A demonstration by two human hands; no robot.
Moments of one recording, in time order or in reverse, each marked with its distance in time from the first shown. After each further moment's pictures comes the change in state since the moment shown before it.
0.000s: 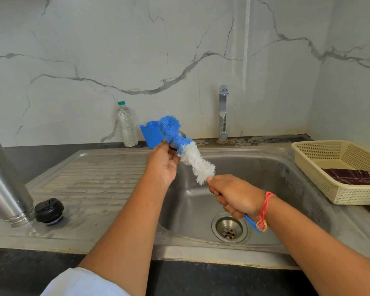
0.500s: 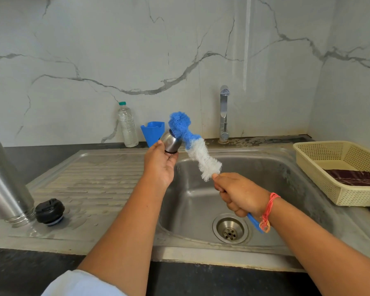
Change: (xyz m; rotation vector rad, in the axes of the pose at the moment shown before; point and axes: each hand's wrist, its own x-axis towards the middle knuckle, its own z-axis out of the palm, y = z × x) left_hand 0.003 0.006 -0.007 0.046 0.049 0.047; right_hand 0.000 0.000 -0.006 0.049 0.051 -0.016
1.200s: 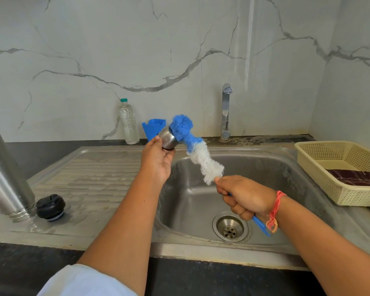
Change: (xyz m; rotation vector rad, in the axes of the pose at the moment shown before) left_hand 0.002 0.007 -0.004 0.051 -0.012 0.015; right_hand -0.003 0.004 -0.005 0.001 -0.091 0.086
